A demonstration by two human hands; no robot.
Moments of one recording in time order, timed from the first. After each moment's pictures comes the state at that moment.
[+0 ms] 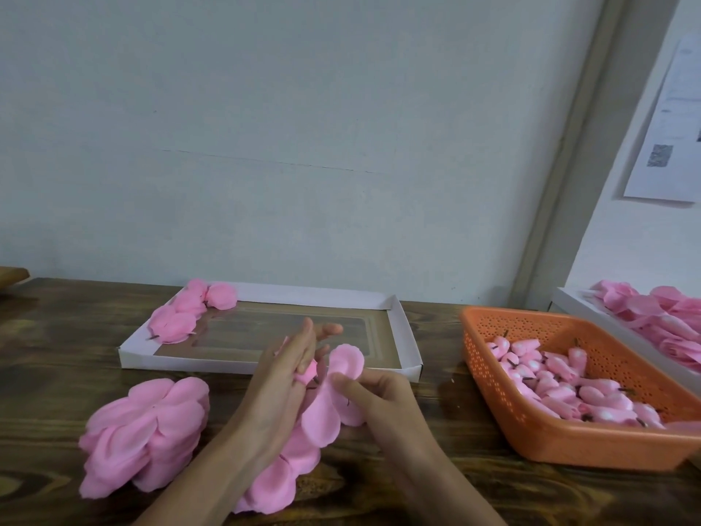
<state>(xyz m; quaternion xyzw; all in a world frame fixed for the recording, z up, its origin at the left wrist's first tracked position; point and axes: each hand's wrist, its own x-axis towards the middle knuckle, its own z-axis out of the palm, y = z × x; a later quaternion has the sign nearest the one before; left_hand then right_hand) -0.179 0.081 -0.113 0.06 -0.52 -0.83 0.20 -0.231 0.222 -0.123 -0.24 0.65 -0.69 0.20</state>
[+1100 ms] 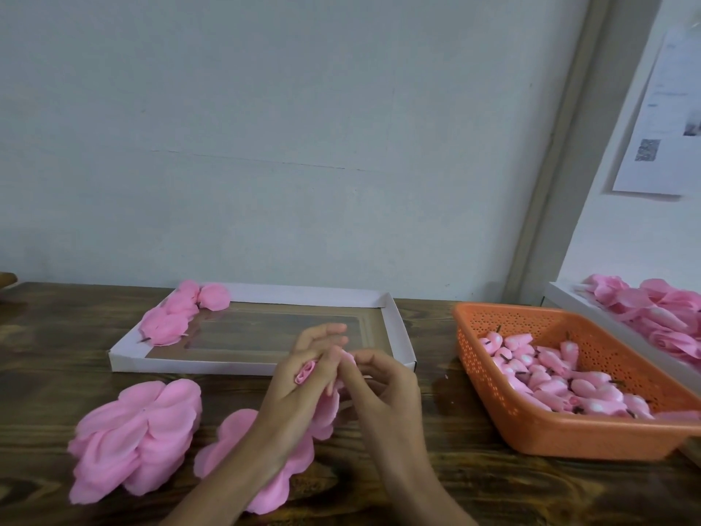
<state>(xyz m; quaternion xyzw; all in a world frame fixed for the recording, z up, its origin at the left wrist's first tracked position) -0.180 0.099 -0.128 -0.05 -0.65 -0.70 0.28 -0.224 0.220 -0.127 -0.28 0.64 -0.71 0.00</state>
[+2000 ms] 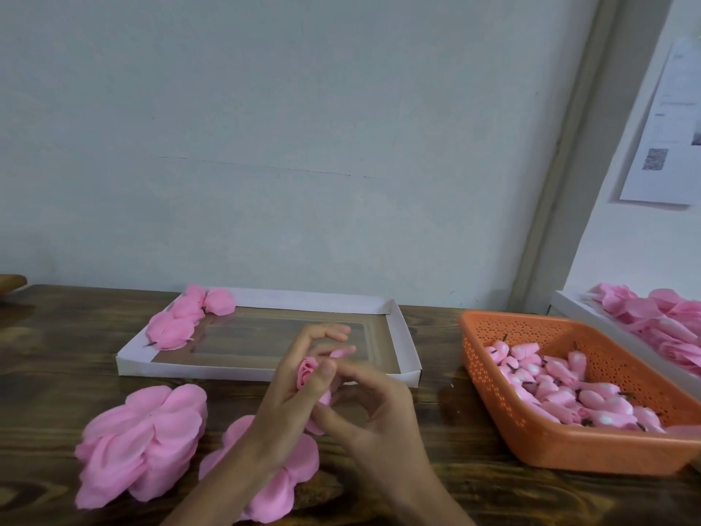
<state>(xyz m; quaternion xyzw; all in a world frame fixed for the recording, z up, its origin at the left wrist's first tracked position) -0.175 0.085 -0.125 -0.10 -0.68 -0.67 0.28 -0.221 0.215 -0.129 -0.43 0.61 -0.67 -0.02</state>
